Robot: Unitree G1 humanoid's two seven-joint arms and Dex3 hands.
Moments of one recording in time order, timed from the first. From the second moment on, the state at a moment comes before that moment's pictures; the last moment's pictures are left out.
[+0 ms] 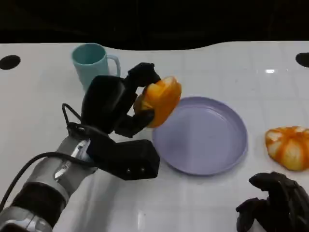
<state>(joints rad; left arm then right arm) -0.64 0.19 -0.41 0.74 0.69 -0.50 0.53 0.10 0.08 -0.22 0.25 0.64 0.02 0.83</state>
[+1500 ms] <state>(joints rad) -0.85 0.10 -0.63 0.79 0.77 -0.24 -0.09 0.13 0.08 -0.19 0.19 0.63 0.04 0.77</state>
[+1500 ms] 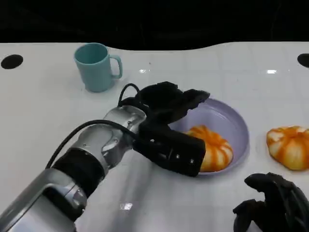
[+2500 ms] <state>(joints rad) -0.18 0.04 -0.08 0.29 -0.48 -0.28 -0.61 0.14 0.08 -0.19 0.17 0.63 0.04 0.77</state>
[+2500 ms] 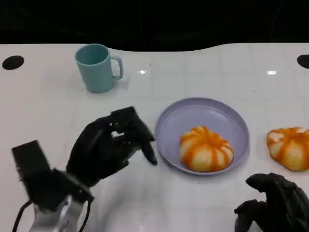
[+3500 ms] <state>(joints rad) 0.09 -0.06 0.11 0.18 -0.74 0.10 -0.77 0.16 0.07 -0.18 0.16 0.64 0.05 0.76</state>
